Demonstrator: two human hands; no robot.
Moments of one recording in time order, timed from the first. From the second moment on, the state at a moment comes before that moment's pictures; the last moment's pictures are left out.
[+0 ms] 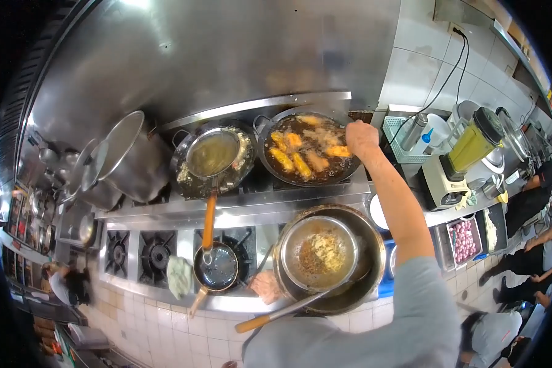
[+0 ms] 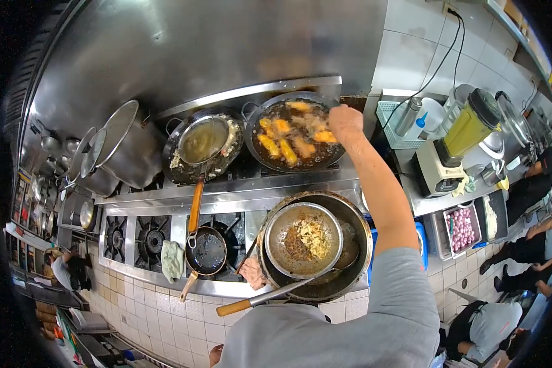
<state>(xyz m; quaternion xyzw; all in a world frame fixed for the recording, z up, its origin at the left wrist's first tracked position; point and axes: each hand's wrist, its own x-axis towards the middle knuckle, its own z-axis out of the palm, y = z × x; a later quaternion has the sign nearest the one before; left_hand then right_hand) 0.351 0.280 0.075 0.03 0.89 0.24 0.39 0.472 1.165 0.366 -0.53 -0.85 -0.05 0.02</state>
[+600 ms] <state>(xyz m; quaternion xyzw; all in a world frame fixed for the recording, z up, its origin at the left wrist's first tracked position) 0.328 0.240 0.037 0.04 0.91 0.14 0.40 0.475 1.177 0.342 -0.53 -0.85 -0.06 0.06</state>
